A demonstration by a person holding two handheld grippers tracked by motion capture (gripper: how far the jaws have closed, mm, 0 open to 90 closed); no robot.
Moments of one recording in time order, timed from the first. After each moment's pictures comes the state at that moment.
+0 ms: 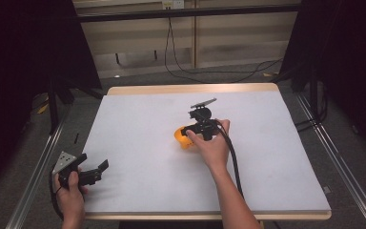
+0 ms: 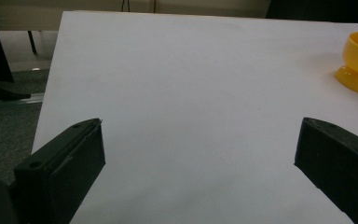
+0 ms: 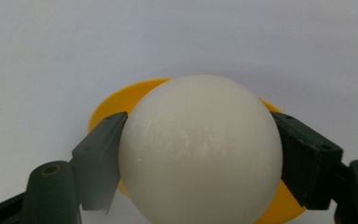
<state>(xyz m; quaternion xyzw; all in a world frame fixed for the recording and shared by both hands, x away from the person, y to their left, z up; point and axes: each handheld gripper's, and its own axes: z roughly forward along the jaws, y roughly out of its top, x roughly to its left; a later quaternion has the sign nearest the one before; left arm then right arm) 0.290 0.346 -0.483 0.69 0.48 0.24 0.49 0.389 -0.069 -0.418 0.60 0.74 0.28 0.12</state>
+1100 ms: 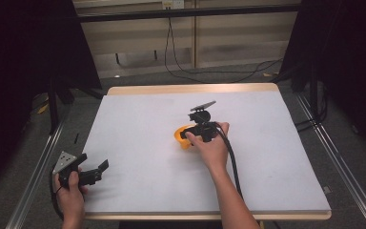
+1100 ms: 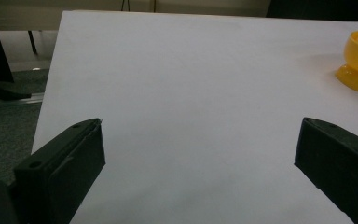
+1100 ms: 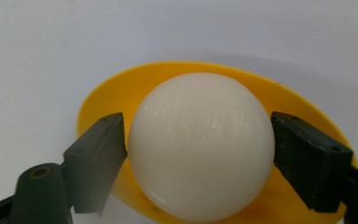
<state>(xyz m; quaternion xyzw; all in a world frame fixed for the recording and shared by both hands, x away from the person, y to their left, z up) 0.290 0.345 -0.483 0.69 0.48 0.24 0.49 0.393 -0.070 -0.432 0.60 0.74 0.28 0.09</state>
